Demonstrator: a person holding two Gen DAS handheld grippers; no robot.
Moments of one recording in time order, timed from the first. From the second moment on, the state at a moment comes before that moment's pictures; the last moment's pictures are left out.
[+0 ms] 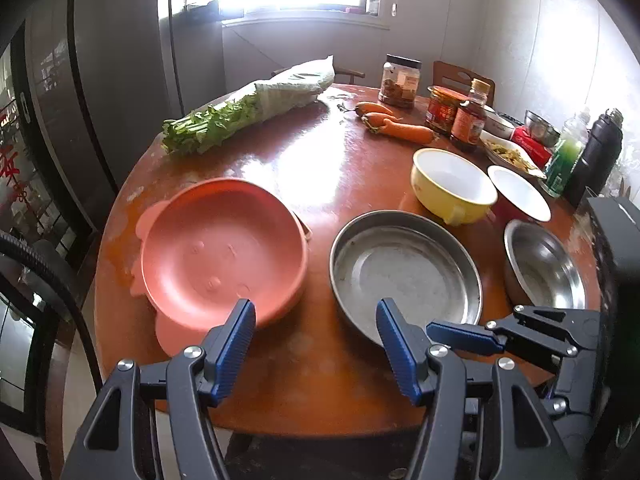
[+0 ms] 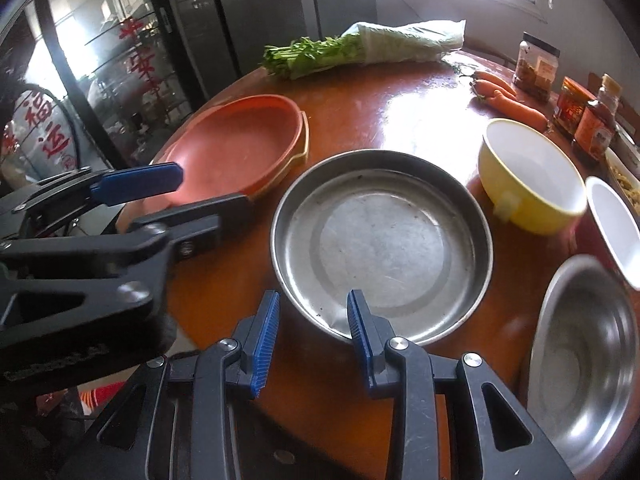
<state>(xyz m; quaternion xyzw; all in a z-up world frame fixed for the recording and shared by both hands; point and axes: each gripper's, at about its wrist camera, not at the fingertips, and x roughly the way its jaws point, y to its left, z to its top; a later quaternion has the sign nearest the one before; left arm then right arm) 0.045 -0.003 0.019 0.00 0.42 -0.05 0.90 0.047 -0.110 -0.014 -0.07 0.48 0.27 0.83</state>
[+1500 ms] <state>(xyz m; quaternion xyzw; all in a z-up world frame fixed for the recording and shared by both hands) 0.050 -0.025 -0.024 -0.01 0.43 -0.03 0.90 0.015 -0.170 -0.018 0.01 0.42 0.15 0.89</state>
